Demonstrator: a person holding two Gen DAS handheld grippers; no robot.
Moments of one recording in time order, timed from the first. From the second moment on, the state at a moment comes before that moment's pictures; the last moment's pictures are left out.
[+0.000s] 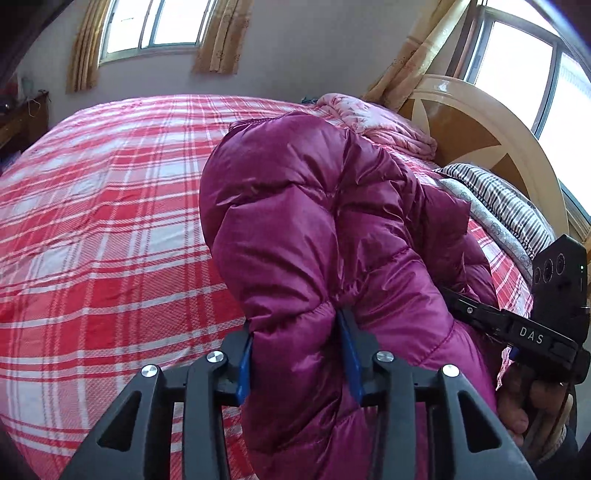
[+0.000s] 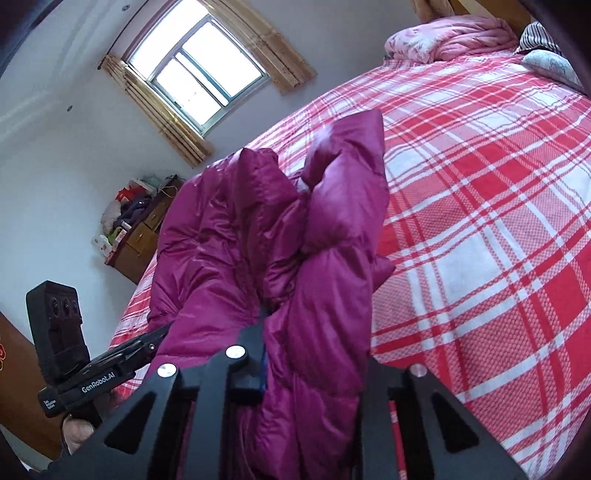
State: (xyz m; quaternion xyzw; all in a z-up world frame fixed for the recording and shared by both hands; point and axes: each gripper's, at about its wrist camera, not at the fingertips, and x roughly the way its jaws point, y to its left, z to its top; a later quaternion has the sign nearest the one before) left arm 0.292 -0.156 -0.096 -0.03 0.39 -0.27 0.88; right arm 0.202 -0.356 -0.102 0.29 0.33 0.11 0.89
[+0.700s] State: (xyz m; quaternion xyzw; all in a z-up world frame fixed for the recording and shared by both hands) left arm 0.238 -0.025 -0.065 0.00 0.34 -0.13 0.93; right arm 0.237 -0.210 -0.088 0.24 0.35 0.23 0.87
